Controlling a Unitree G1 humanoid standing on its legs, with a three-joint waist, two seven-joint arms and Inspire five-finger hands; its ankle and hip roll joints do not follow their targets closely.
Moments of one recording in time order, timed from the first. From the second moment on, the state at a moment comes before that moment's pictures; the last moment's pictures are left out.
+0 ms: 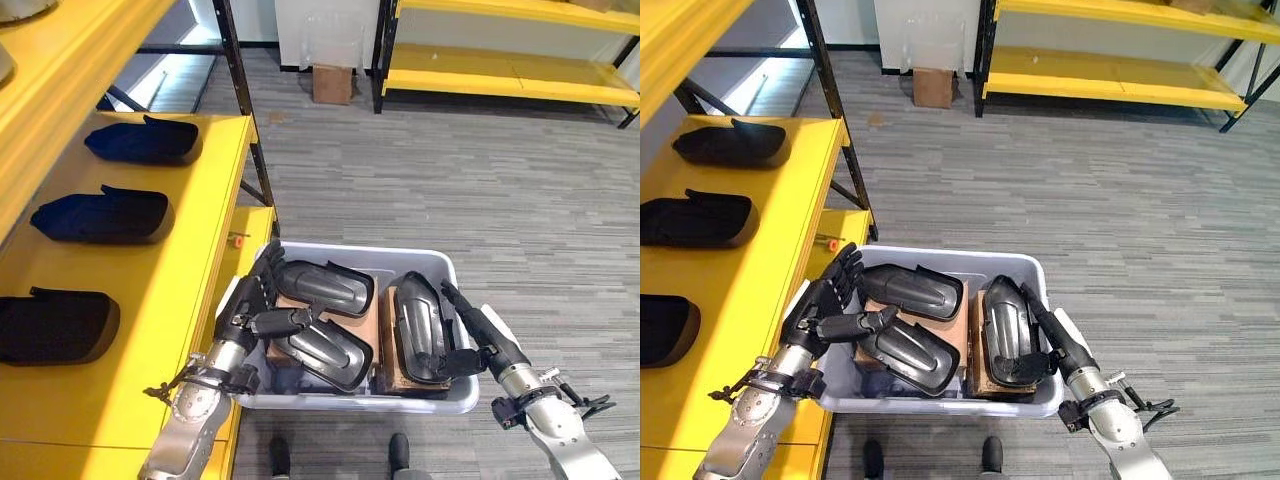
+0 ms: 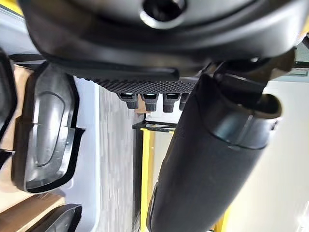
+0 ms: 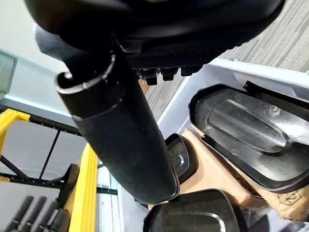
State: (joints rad) left arm 0.09 0.47 -0.16 -0.10 -0.47 -0.18 0.00; right arm 0.20 -0.62 0.13 -0.03 0.08 -0.14 0.05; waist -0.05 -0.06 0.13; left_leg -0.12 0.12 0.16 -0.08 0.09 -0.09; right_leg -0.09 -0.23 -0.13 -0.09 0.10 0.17
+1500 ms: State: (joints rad) left arm -0.21 0.47 -0.25 -0.22 -0.46 -0.23 0.15; right arm -0.05 -0.63 0.28 0.02 -0.20 -0.14 -0.09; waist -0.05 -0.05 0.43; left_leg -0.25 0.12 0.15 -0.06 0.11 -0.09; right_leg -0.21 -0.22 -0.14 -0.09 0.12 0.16
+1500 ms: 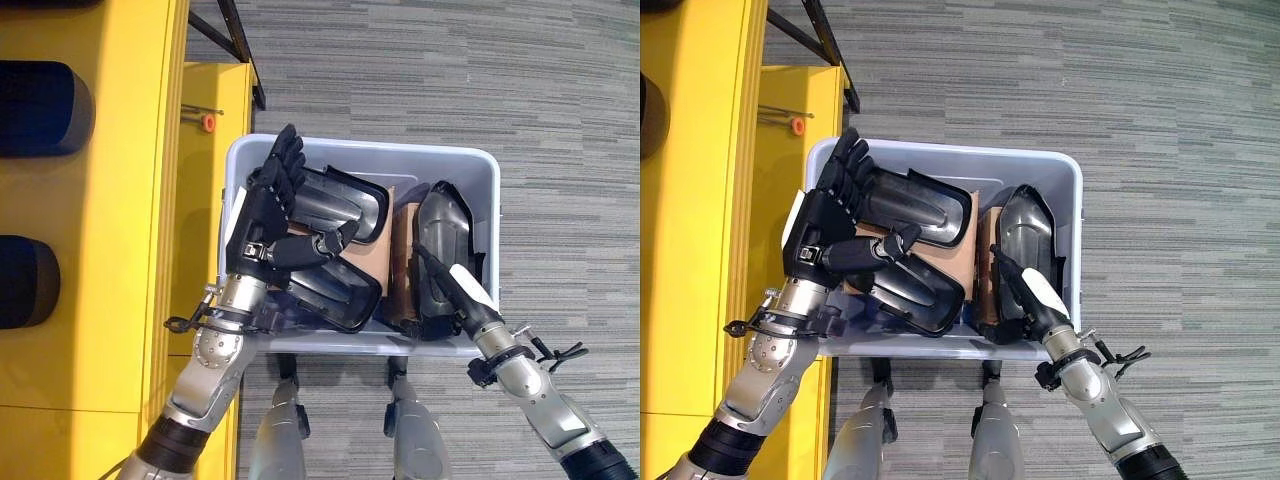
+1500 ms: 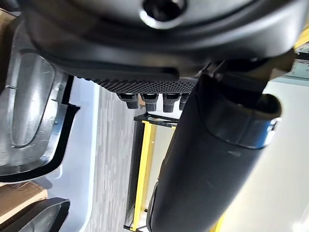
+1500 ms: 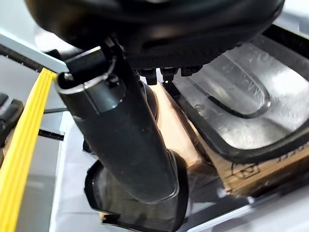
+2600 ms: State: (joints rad) left arm -0.21 0.49 -0.24 -0.25 -0.43 -0.24 0.23; right arm 0.03 -0.67 0.25 0.01 -0.54 -0.13 -0.23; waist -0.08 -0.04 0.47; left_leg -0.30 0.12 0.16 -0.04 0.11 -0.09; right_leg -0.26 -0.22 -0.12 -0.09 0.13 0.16
